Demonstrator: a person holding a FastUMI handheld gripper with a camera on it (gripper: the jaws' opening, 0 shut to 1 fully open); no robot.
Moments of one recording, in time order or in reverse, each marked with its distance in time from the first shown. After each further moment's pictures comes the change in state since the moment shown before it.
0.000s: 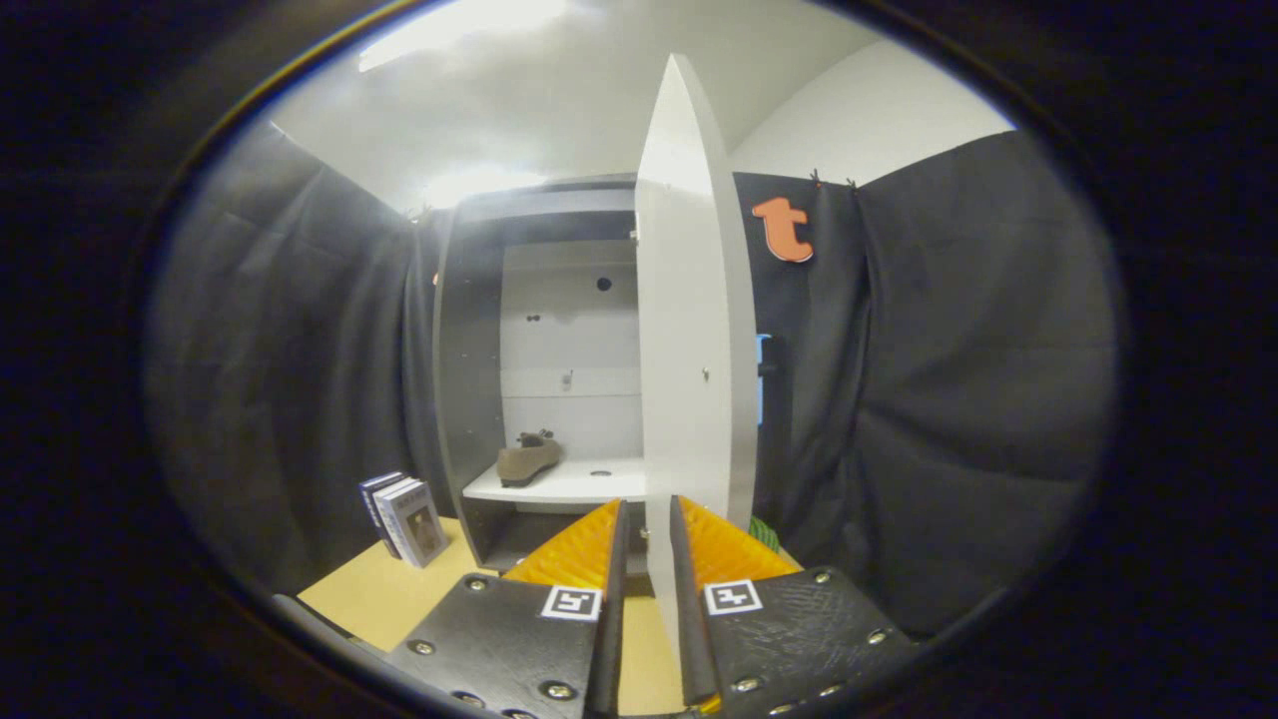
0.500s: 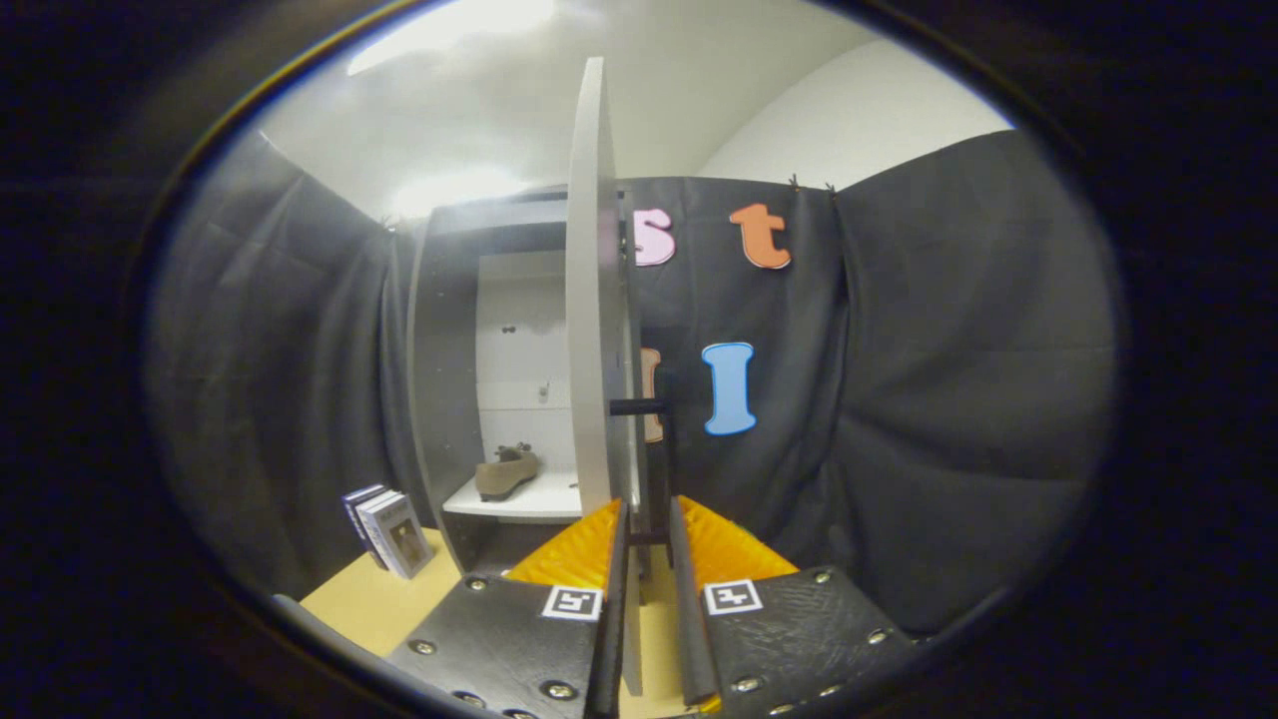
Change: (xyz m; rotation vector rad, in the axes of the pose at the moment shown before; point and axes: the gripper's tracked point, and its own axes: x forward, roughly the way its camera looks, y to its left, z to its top) arm -0.007 -0.047 0.040 0.006 -0.049 -0.101
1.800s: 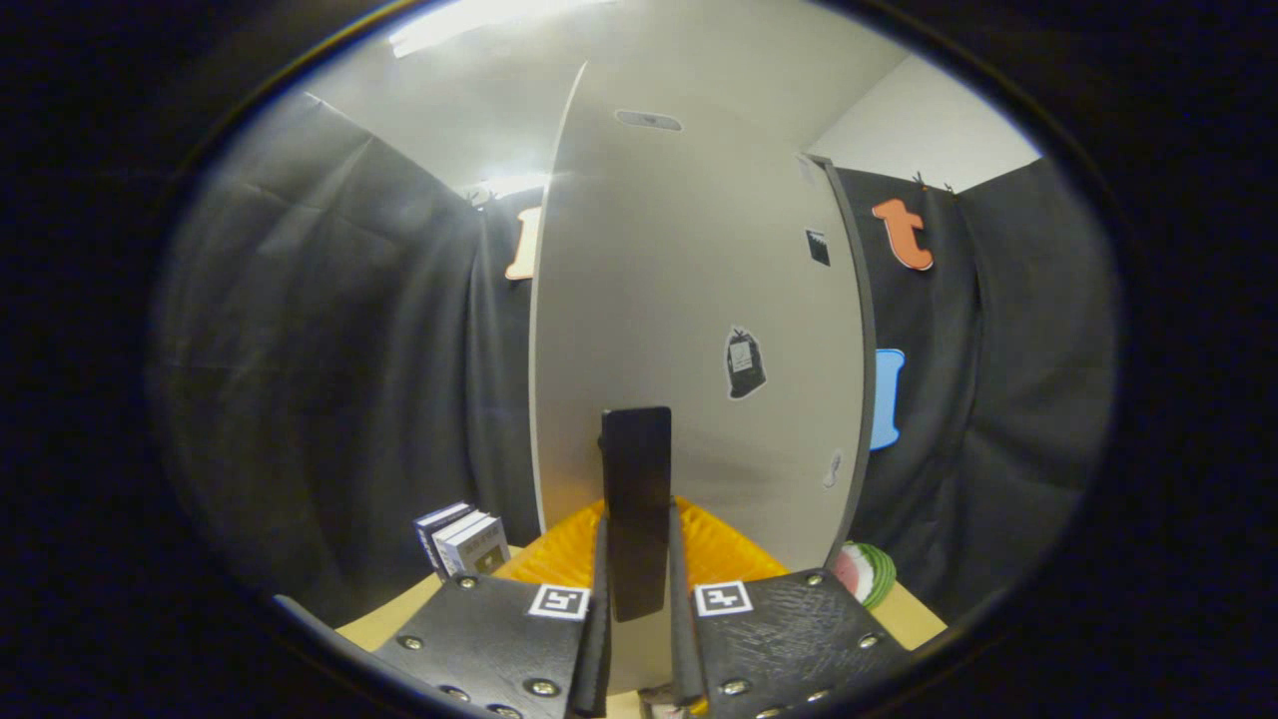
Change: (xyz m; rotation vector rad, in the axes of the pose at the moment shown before) arm 0.101 0.238 -0.008 -0.047 0.009 0.248
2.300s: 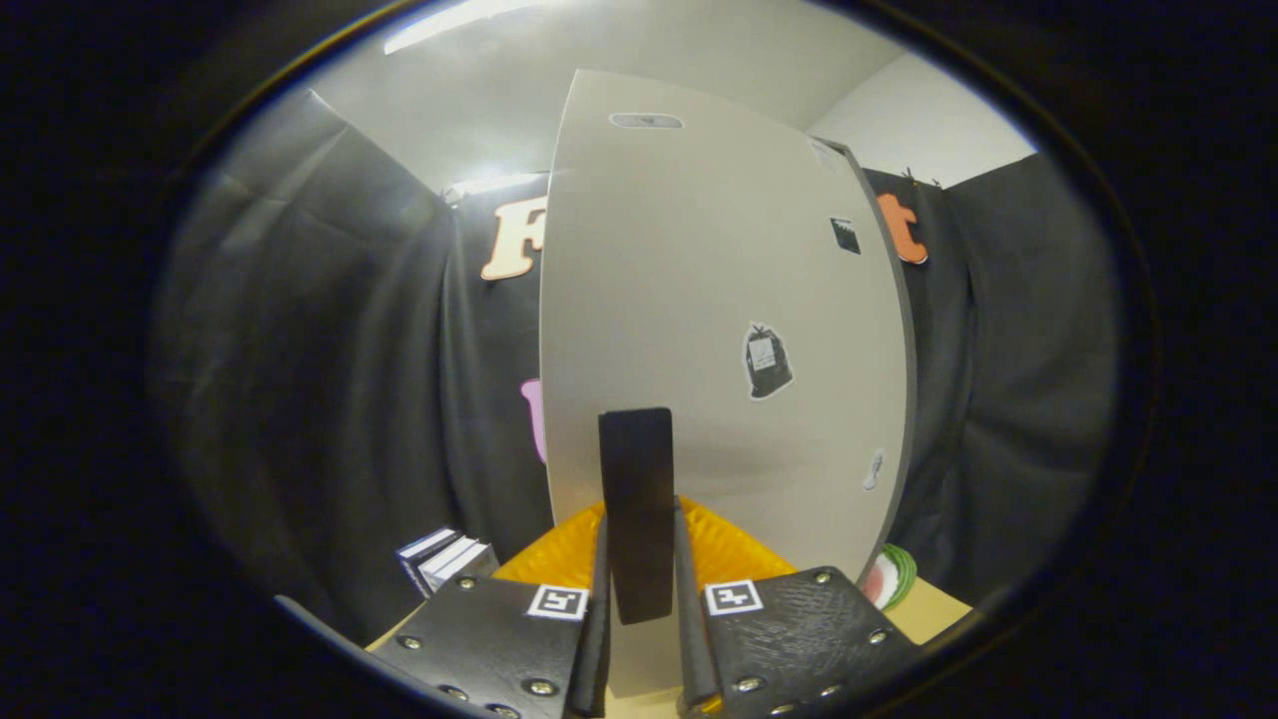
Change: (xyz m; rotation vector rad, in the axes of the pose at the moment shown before) arm 0.065 0.042 -0.002 0.032 -0.012 -0.089
